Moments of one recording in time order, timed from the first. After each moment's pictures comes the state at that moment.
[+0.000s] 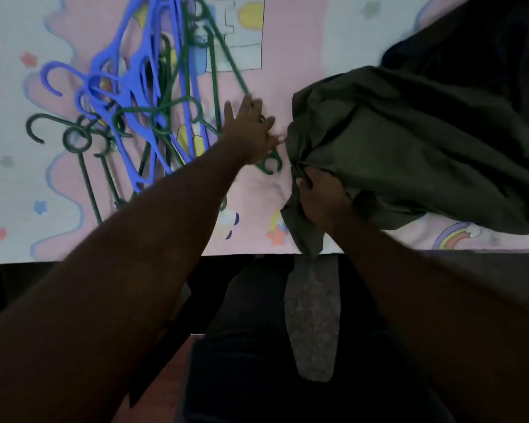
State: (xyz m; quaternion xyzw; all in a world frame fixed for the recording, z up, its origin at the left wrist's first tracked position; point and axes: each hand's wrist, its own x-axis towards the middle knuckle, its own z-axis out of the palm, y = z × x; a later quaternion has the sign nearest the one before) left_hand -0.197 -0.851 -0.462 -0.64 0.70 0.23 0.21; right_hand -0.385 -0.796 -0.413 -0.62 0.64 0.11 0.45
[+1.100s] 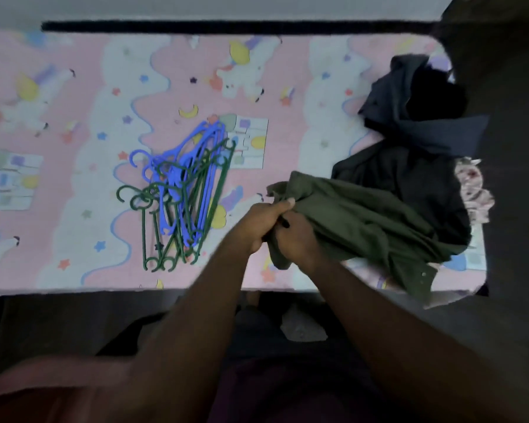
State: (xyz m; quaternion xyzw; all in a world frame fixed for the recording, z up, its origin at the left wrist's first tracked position) left_hand -0.251 -0.768 -0.225 -0.64 0.12 0.69 -0.31; right_hand -0.356 -0.765 -0.202 -0.59 0.59 -0.09 0.53
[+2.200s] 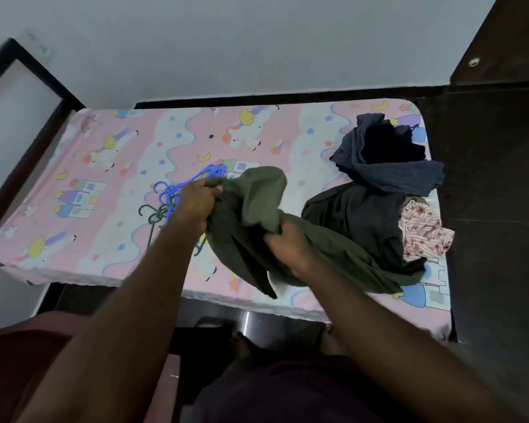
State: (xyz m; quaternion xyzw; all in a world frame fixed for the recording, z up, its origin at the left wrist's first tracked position) left_hand -0.362 -0.777 -0.063 -0.79 0.15 0.38 -0.47; right_hand -0.551 -0.797 -0.117 -0.59 0.49 -0.14 0.63
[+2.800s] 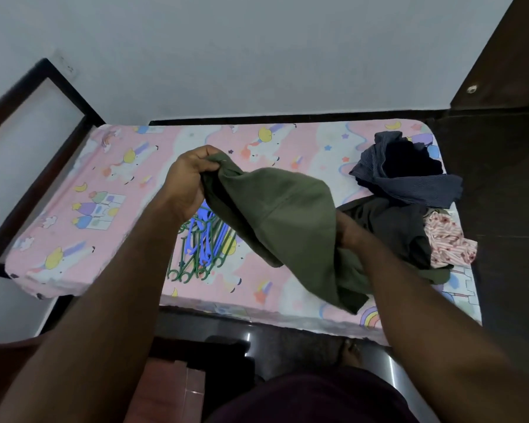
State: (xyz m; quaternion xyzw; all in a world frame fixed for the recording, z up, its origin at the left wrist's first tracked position) left_hand -0.289 -0.721 0.035 -0.61 0.35 0.43 -0.57; right_hand -0.541 -0.849 -0.160 -0.68 0.50 -0.03 0.54
